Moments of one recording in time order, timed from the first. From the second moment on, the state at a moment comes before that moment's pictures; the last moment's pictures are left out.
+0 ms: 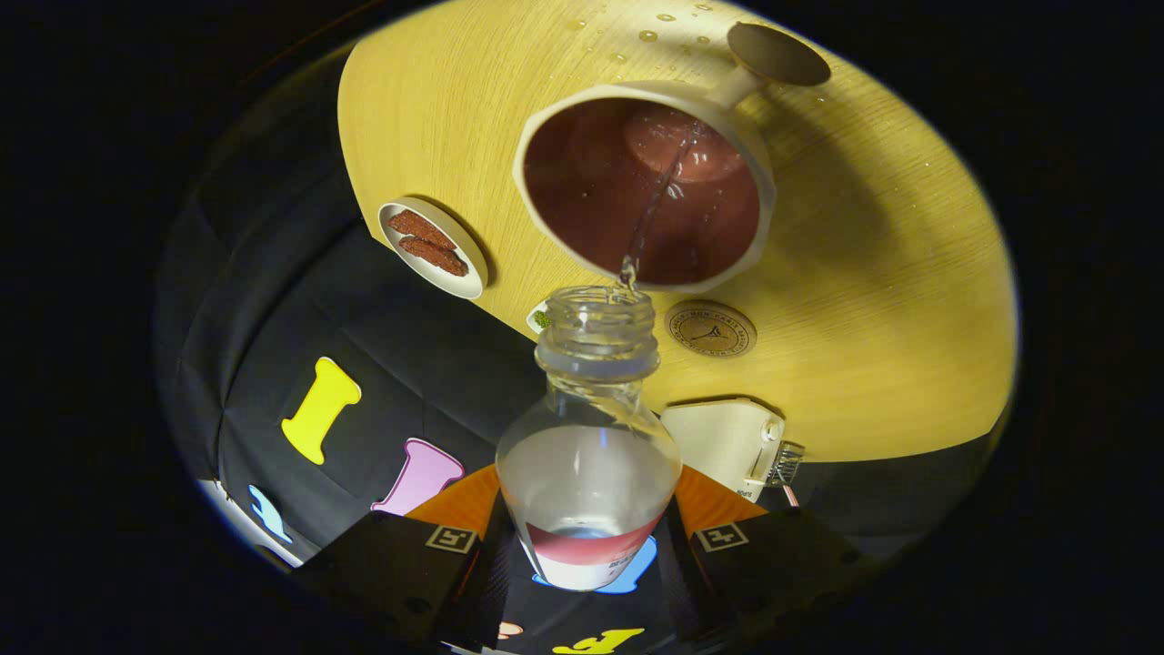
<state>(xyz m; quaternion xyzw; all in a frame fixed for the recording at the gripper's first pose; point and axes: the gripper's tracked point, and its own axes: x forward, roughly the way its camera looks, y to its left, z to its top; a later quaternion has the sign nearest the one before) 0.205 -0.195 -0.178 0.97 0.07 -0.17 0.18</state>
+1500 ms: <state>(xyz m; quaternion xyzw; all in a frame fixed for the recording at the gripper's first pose) 0.194 -0.204 -0.163 0.97 0.04 -0.18 0.16</state>
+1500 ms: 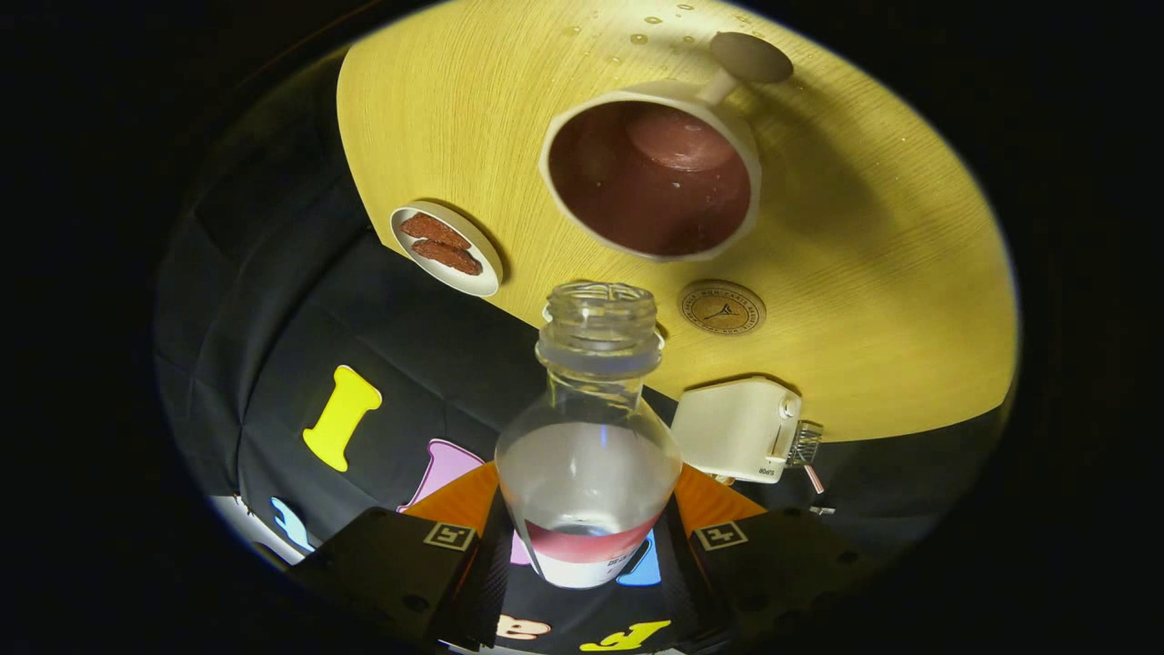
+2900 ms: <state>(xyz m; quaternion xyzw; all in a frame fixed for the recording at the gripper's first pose) 0.117 -0.090 -0.162 0.49 0.12 -0.13 0.85</state>
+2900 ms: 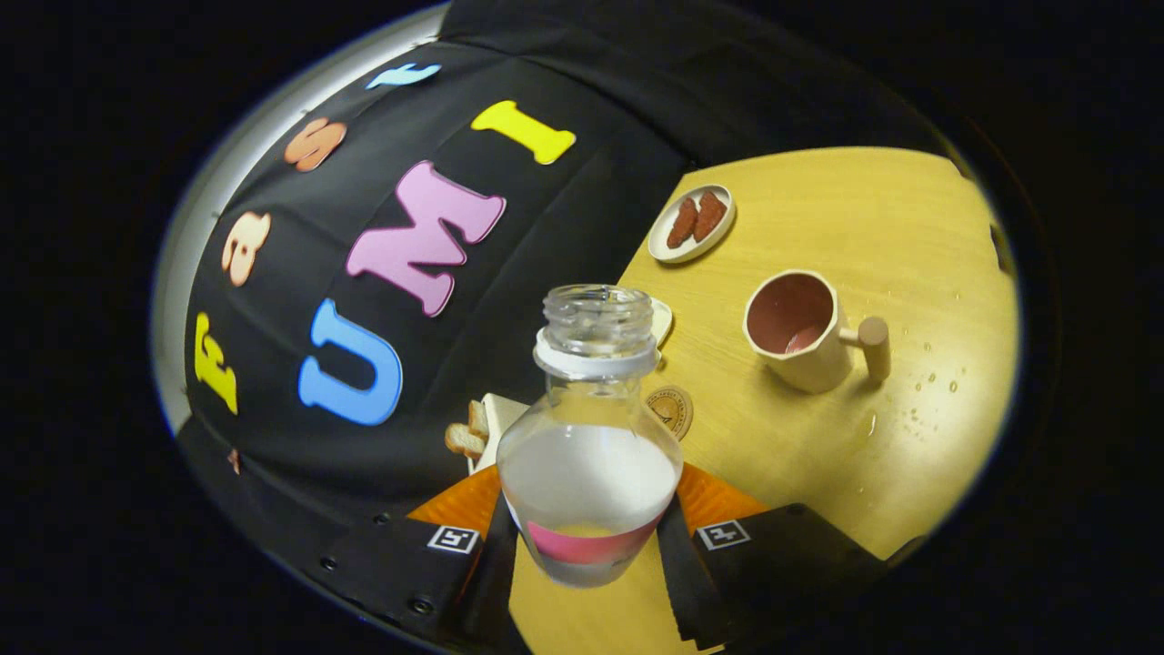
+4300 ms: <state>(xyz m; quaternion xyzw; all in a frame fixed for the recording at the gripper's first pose) 0.292 -0.127 -0.196 0.01 0.09 -0.21 0.97</state>
